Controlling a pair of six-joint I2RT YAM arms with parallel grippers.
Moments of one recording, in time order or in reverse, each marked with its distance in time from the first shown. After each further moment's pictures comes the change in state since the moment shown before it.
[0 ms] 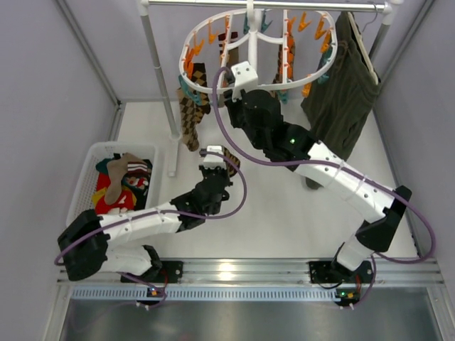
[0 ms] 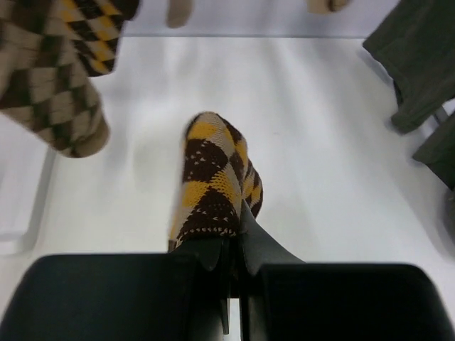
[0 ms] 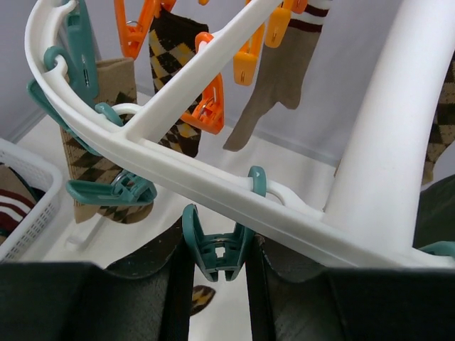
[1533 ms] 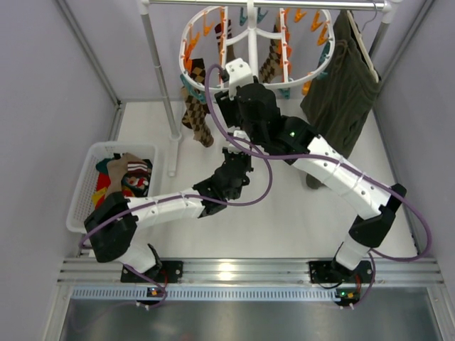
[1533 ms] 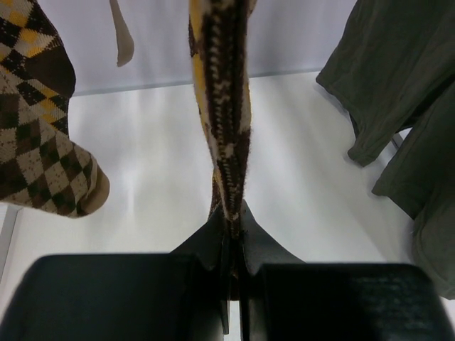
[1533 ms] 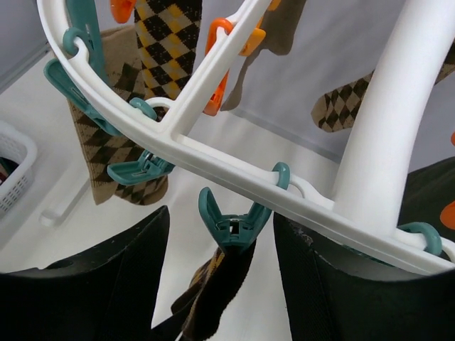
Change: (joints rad) left arm 0.001 0.203 0.234 0.081 0.058 0.141; right arm 0.002 0.048 0.138 -0.187 0.018 -0.039
